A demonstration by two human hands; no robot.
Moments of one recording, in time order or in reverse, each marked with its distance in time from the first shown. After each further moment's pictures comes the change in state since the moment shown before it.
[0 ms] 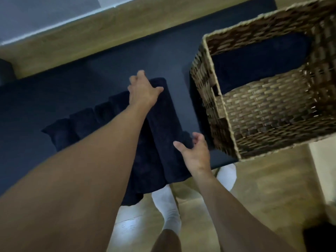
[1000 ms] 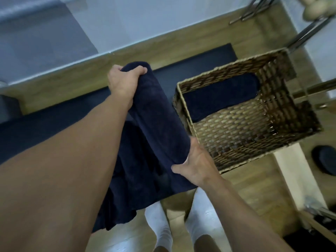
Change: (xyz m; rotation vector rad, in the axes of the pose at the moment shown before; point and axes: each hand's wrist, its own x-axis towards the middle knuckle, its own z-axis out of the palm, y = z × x) left_hand -0.018 0.108 -0.098 -0.665 0.162 -0.065; right_hand -0.058 -0.090 -0.098 -0.495 -0.128 -0.252
